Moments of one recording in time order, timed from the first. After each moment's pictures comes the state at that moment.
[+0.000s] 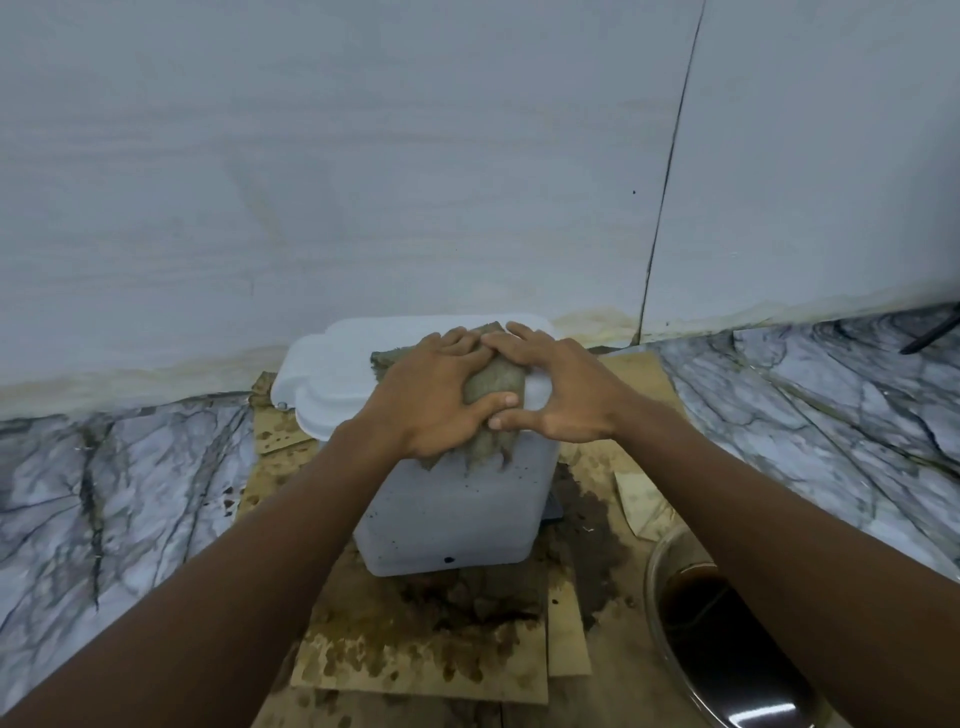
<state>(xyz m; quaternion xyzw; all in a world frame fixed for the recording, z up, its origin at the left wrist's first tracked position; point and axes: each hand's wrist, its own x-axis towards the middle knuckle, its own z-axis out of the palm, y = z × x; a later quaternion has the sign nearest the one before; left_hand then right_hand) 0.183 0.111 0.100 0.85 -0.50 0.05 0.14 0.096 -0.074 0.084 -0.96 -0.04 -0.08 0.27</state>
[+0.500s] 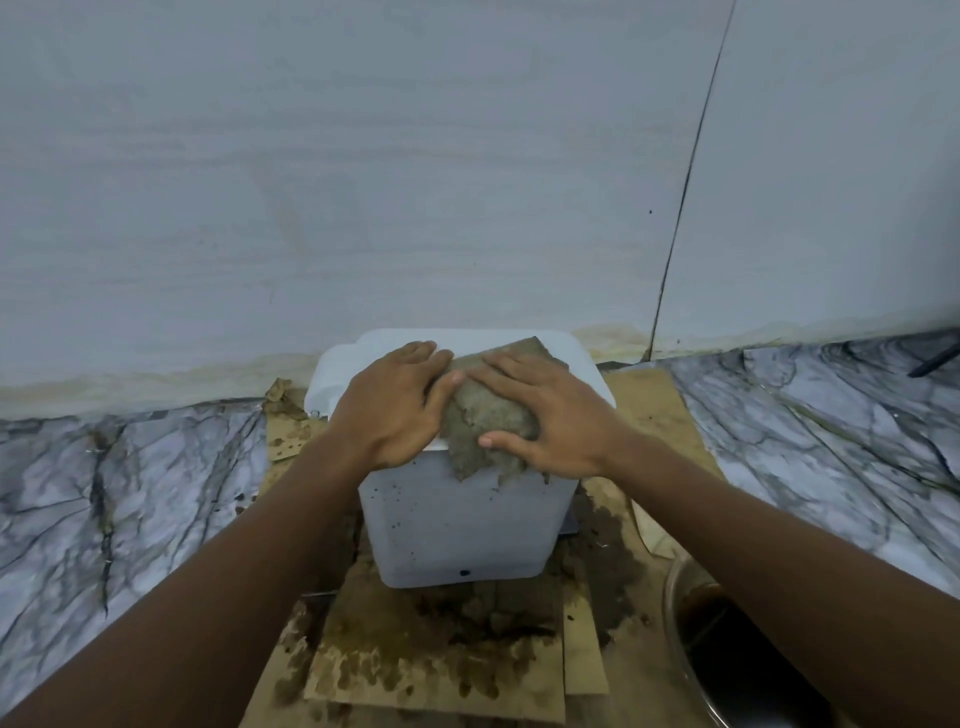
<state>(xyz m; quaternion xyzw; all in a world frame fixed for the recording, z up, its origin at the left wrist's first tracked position) 0.210 0.164 0.098 0.89 -0.41 0.04 0.18 0.105 -0.037 0.074 -0.98 -0.07 -0.13 0.12</state>
